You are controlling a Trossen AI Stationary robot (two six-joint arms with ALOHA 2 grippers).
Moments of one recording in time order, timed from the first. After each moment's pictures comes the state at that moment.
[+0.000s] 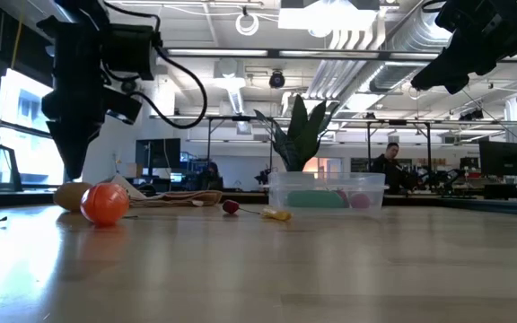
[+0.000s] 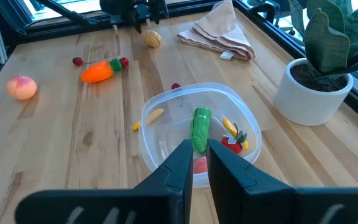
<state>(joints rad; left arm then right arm) 0.30 1.29 0.72 -0.96 -0.07 -0.35 -0.09 0.47 0.47 -0.45 0.08 0.12</state>
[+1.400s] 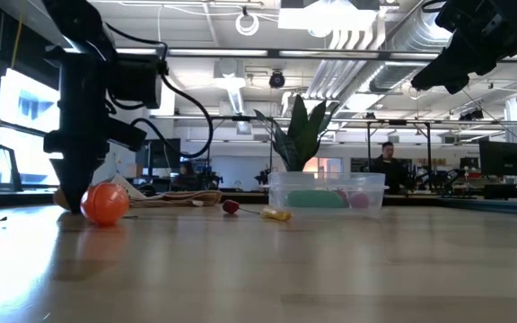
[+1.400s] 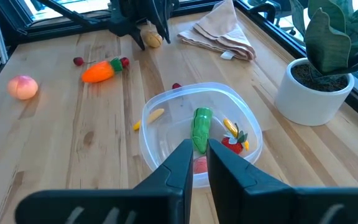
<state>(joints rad) 0.30 1.44 0.64 -0.75 -0.09 -0.31 -0.09 0.47 0.47 -0.45 0.08 0.12</state>
